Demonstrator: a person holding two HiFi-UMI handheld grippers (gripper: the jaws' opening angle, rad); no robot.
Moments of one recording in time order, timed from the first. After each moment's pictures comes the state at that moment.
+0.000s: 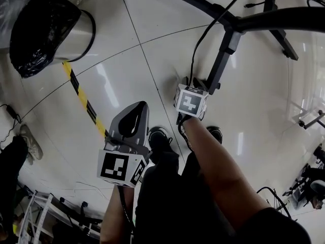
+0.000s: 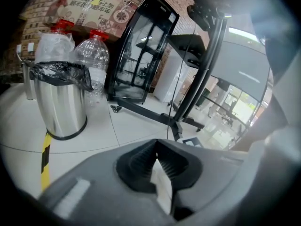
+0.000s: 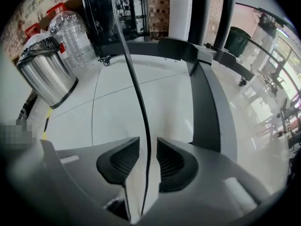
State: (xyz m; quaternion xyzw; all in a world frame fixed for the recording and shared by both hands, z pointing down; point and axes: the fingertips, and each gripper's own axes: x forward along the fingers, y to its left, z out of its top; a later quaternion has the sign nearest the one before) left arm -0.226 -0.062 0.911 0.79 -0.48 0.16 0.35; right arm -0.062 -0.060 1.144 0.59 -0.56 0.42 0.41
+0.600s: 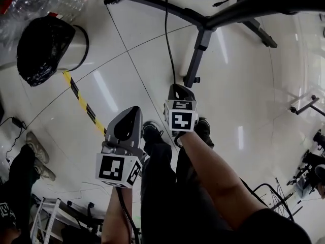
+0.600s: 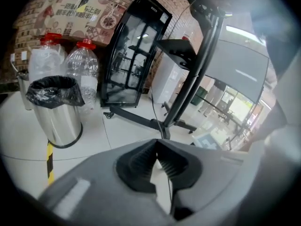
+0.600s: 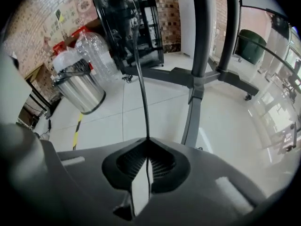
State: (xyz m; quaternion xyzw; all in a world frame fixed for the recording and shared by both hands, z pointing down) left arm -0.197 -0.060 0.842 0.79 -0.47 0.17 0.35; right arm -0.084 -0.052 1.029 0.54 -0.64 0.42 0.36
